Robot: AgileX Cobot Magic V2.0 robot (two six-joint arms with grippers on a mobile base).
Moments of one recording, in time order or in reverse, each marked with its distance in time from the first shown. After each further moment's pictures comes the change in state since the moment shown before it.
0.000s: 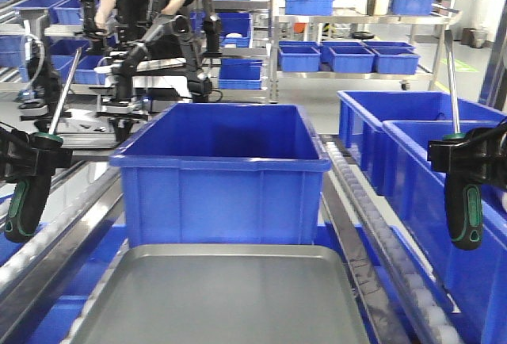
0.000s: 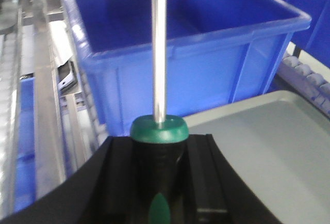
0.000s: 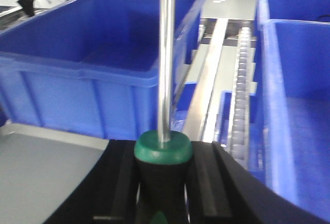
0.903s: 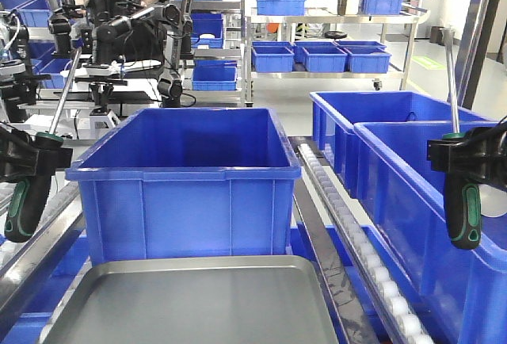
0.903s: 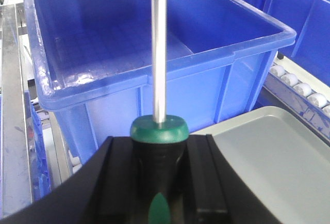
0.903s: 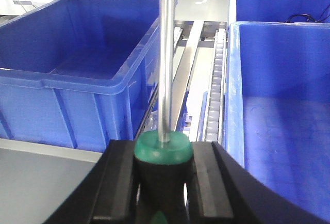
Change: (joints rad) left arm 0.000 0.000 0.000 0.000 0.000 0.000; right arm 0.000 0.000 0.000 0.005 -0.001 0.001
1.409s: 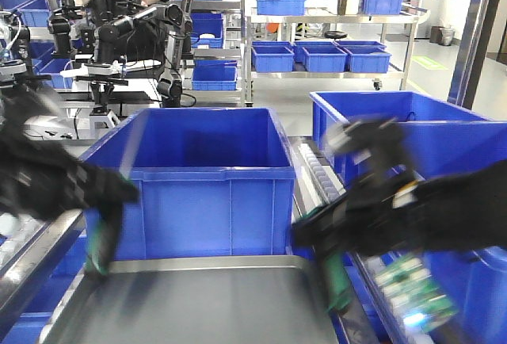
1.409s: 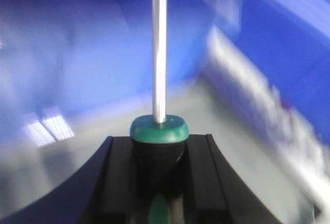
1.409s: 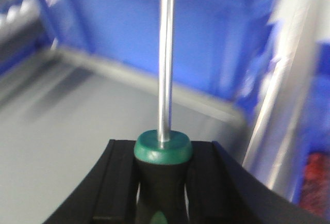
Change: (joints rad) left arm -0.038 0.207 0.000 -0.303 0.111 0.075; right arm 0.264 0.311 0.000 0.150 -0.040 -0.129
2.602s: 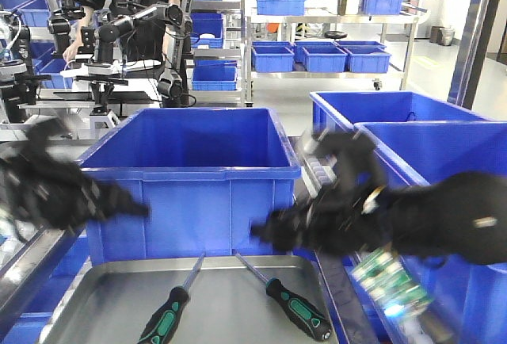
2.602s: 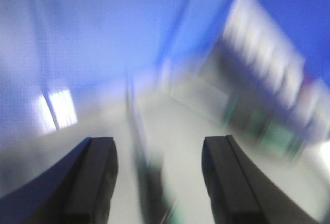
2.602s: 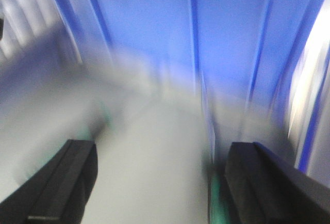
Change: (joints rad) left arm -0.004 -0.025 0.000 0.041 -0.073 -0.001; right arm 0.041 -0.015 0.000 0.064 -0.126 0.023
